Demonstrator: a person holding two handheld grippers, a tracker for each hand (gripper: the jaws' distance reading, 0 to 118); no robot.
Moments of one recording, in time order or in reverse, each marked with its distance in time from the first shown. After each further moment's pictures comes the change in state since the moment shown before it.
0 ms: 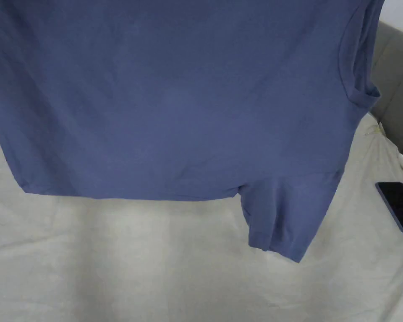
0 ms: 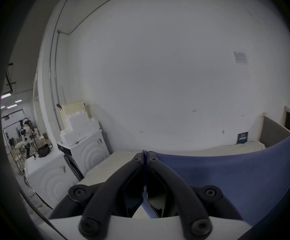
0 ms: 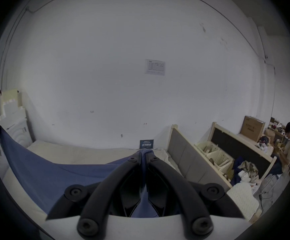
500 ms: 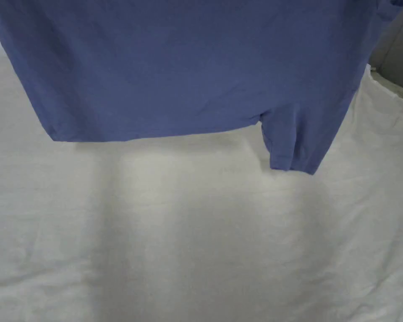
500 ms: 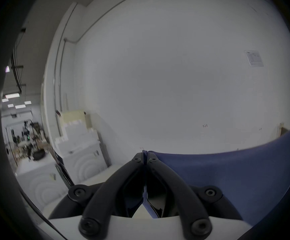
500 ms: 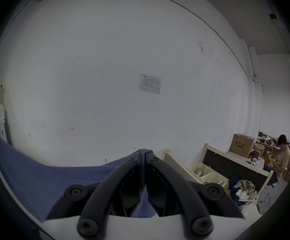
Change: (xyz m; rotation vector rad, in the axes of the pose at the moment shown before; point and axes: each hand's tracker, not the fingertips) left arm 0.081 0.008 -0.157 0.081 0.053 0.085; right arm -0.053 0.037 -0.151 0.172 -0.139 0.043
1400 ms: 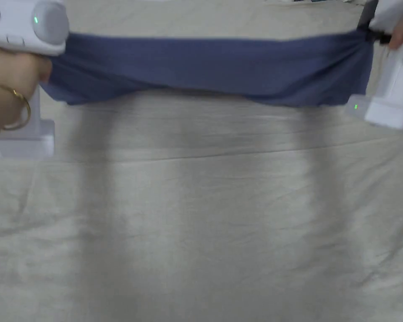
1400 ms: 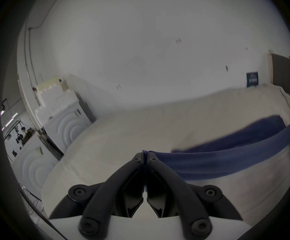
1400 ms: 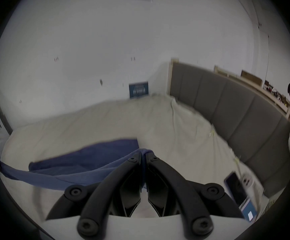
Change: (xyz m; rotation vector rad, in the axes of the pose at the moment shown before) left arm 0.053 -0.339 -0.018 -0.399 -0.106 -0.263; right arm -0.029 -0.371 -0.063 -0.599 0.049 -0.176
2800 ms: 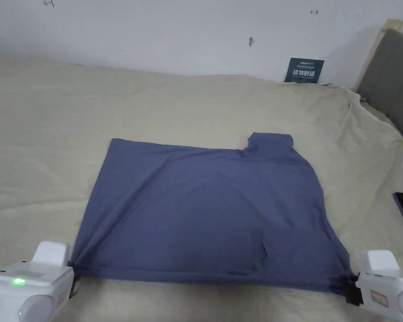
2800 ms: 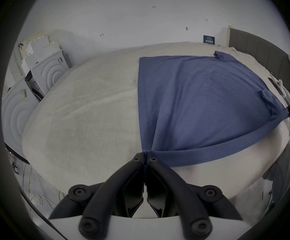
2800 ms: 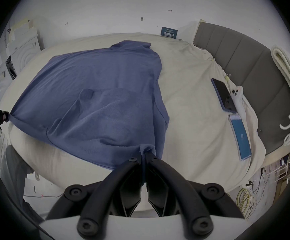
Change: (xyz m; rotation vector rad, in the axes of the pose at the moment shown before) left arm -0.105 -0.348 0.265 -0.242 -0.312 -0.013; right arm 0.164 -0.329 0.207 -0.276 0.196 0.377
